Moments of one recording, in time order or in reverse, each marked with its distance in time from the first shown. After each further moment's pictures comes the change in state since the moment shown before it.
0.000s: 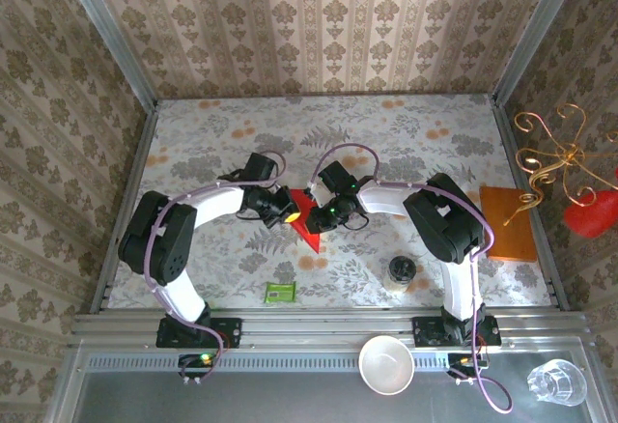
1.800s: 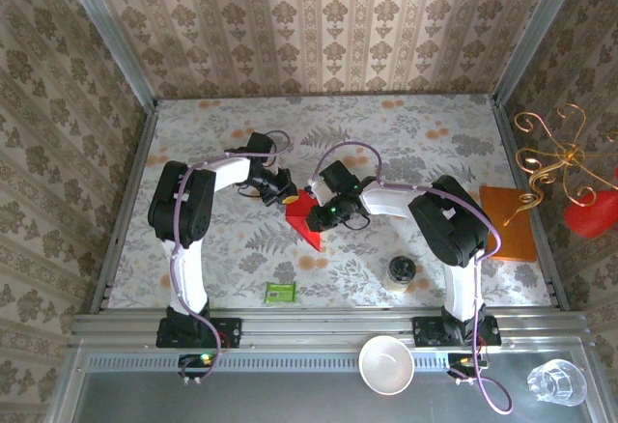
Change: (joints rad) left arm 0.115 0.327 0.344 -0.169 0.082 0.288; right arm 0.005 -0.043 -0.026 0.032 0.036 -0.004
